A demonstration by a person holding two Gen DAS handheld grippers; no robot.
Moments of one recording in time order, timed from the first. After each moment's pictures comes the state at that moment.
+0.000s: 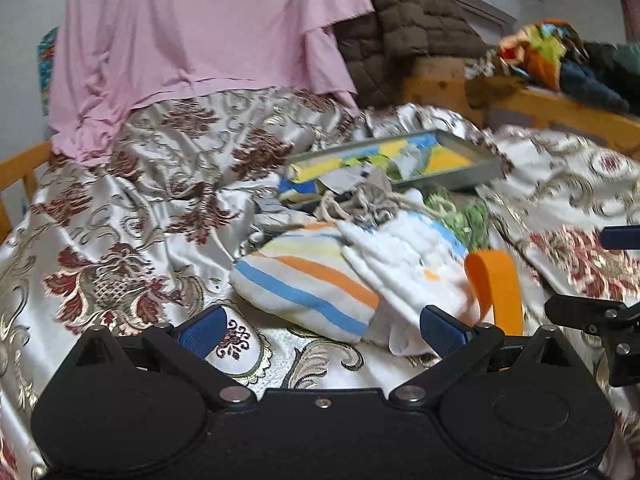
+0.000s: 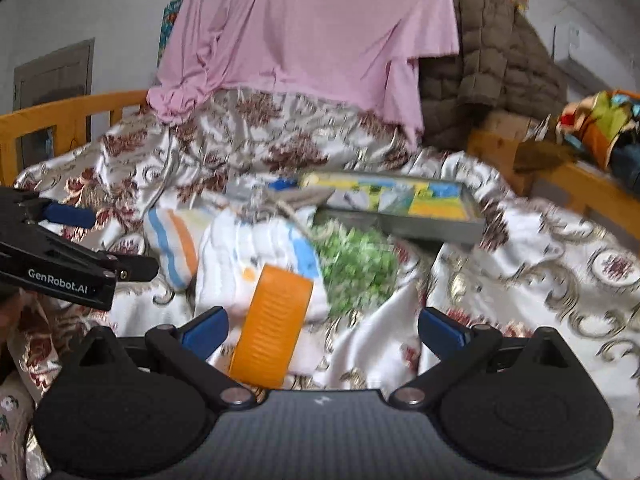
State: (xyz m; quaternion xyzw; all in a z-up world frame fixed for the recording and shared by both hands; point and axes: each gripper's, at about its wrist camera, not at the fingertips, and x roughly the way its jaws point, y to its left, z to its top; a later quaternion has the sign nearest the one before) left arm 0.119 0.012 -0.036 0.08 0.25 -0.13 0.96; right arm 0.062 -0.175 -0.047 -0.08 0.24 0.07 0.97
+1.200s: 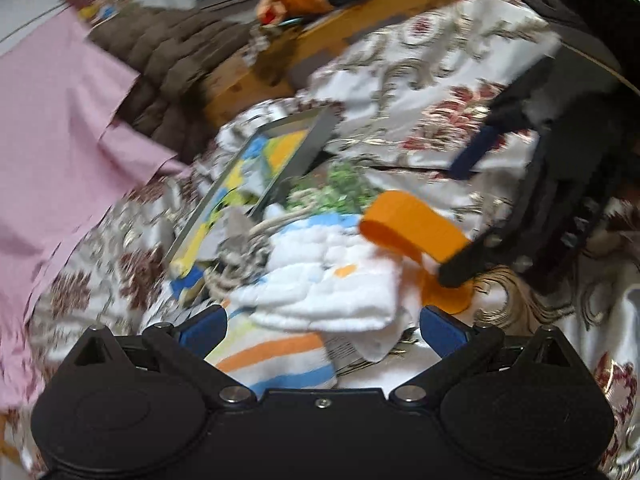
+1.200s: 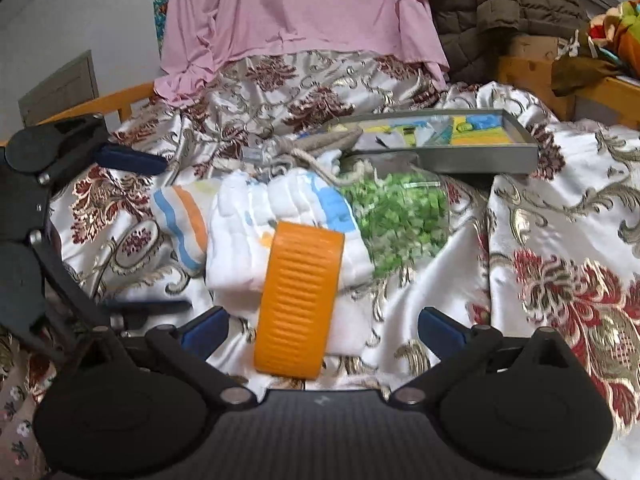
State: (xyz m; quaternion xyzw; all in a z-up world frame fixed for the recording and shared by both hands) left arm 0.131 -0.037 -0.048 0.40 0.16 -0.34 0.84; right arm 0.104 -0.181 -0.072 0.00 0.28 0.12 0.95
